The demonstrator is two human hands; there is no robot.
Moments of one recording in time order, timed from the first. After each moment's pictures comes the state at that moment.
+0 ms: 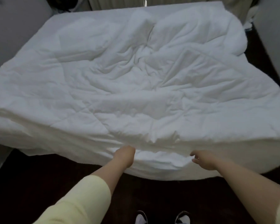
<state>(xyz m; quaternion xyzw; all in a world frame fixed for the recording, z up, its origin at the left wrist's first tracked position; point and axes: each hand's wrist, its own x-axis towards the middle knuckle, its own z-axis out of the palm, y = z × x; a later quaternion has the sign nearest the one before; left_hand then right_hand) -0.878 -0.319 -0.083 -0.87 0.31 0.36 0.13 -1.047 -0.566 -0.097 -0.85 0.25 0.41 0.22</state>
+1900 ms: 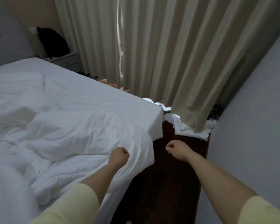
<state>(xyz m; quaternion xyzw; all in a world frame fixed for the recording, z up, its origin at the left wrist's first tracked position) -0.739 -1.414 0.080 -0.88 -0.05 0.24 -0.40 -0.778 -1.637 0.141 -0.92 0.20 0.21 0.28</state>
